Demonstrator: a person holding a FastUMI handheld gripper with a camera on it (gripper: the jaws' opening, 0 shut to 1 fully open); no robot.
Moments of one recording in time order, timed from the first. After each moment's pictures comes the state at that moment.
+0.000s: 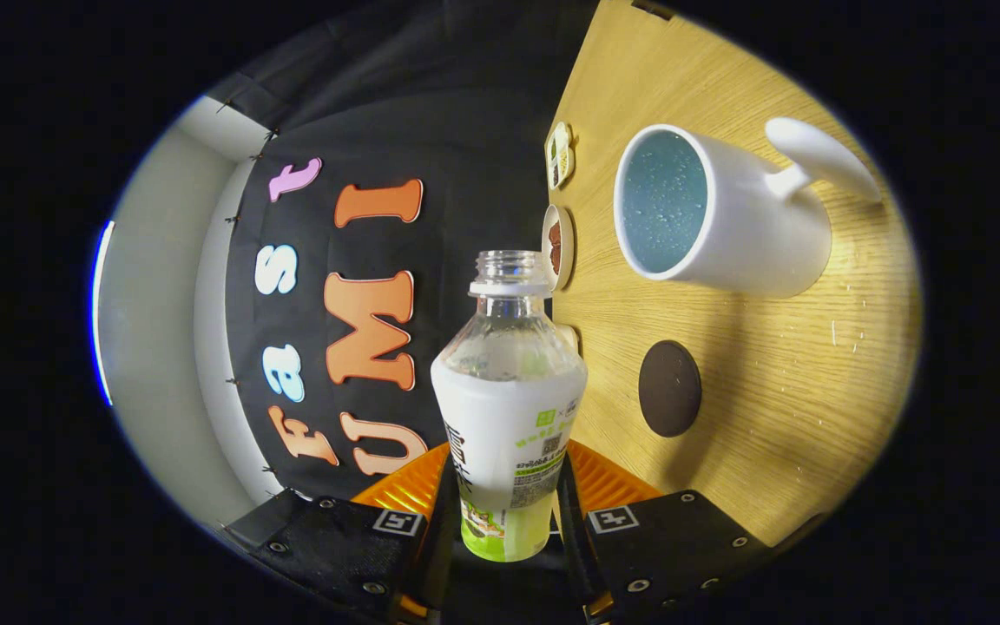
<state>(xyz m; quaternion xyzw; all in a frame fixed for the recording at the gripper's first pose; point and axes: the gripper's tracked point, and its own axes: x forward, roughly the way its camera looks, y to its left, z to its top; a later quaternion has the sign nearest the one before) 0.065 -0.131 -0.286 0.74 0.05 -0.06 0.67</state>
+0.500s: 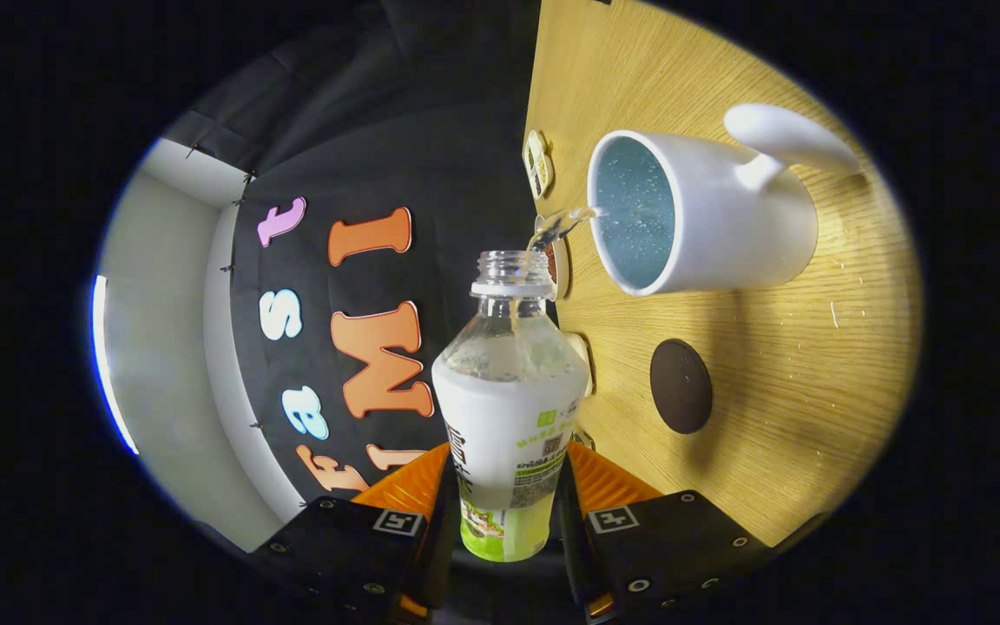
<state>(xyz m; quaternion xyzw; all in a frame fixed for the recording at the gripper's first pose) 0.072 -0.147 -0.280 0.78 0.03 -0.07 0.62</state>
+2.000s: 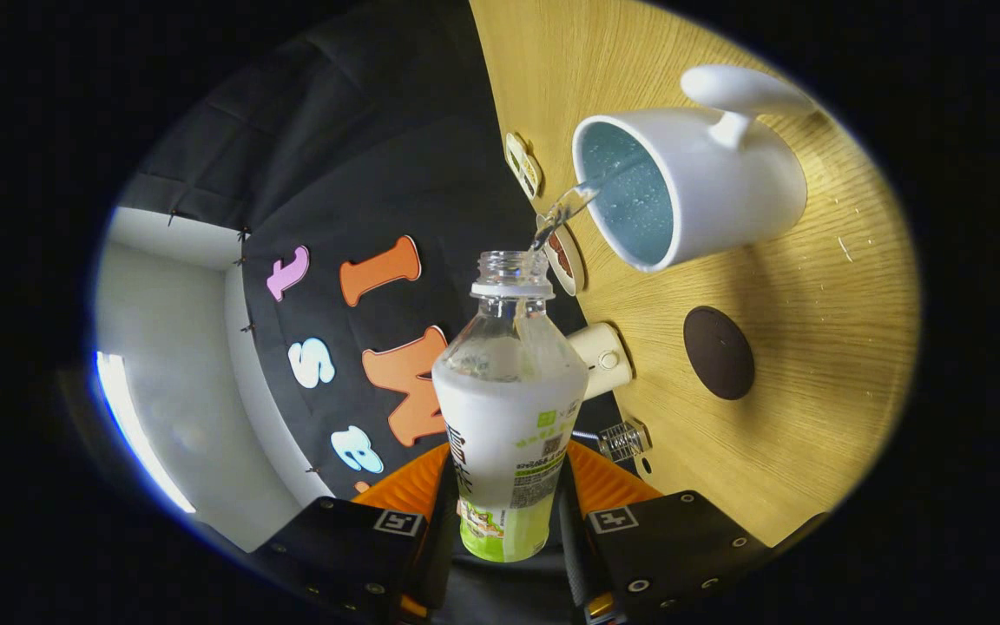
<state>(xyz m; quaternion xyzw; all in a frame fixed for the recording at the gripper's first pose) 0.075 -0.145 -0.274 0.85 -0.03 -0.04 0.53</state>
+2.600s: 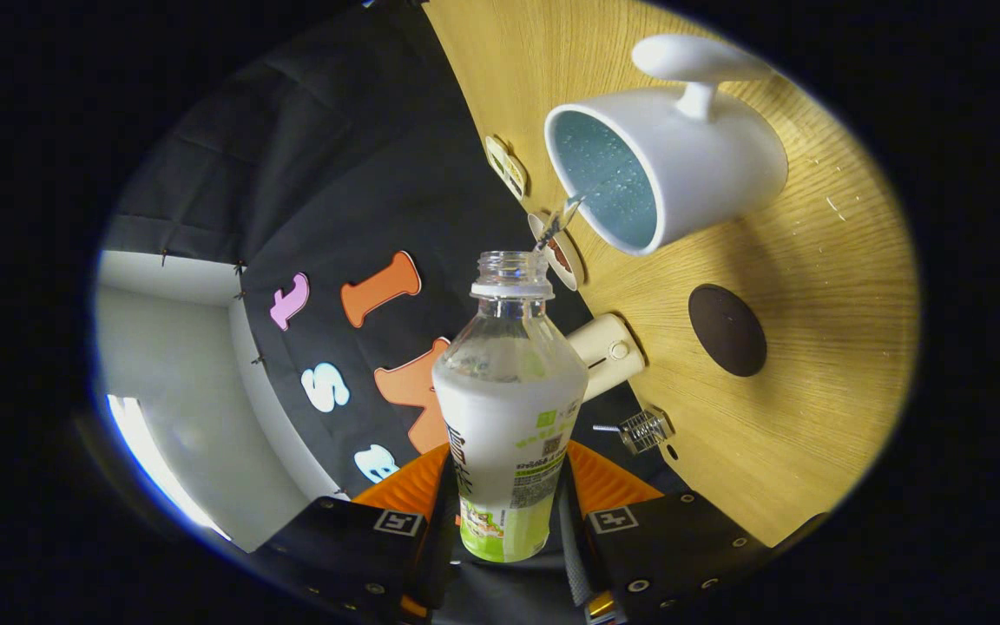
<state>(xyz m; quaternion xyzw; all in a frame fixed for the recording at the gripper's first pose) 0.086 -0.141 -0.264 0.88 -0.05 -0.04 0.47</state>
